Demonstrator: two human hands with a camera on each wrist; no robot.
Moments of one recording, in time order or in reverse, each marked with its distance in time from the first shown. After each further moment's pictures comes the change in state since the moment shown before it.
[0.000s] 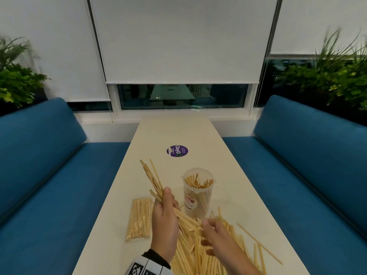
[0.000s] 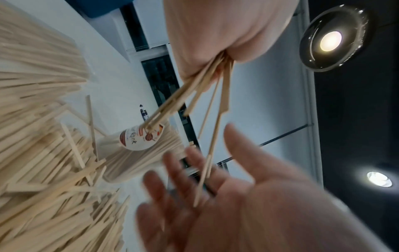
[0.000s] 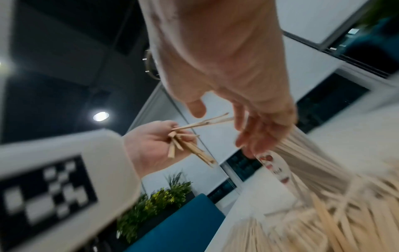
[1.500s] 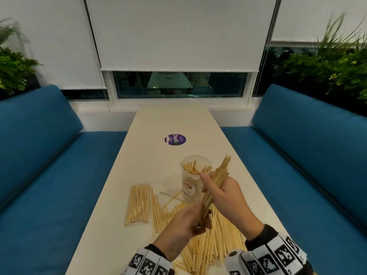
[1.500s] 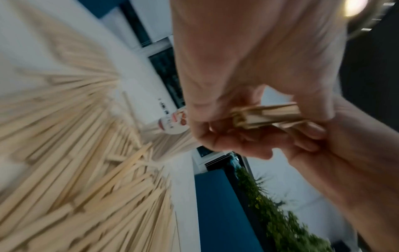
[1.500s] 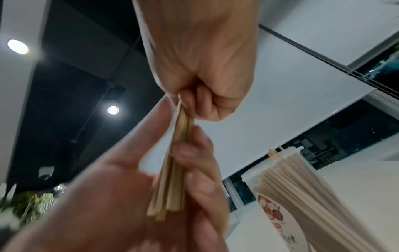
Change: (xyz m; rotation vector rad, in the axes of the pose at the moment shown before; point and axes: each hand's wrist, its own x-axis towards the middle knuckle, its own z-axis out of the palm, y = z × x) left_hand -0.019 -0.024 -0.008 0.073 -0.632 -0.426; right_hand 0.000 -0.052 -0.013 -0.565 0.141 -0.855
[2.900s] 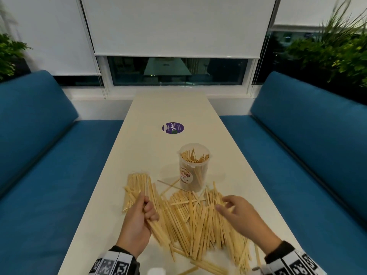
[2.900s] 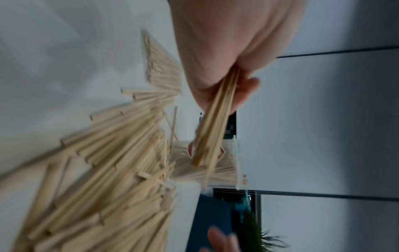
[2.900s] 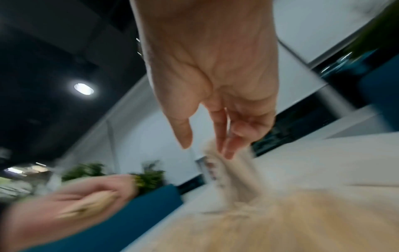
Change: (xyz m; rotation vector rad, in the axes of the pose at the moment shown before) left_hand -0.012 -0.014 -0.067 -0.544 0.567 0.051; right_hand -0.039 0.079 -0.023 -0.521 -0.226 0.426
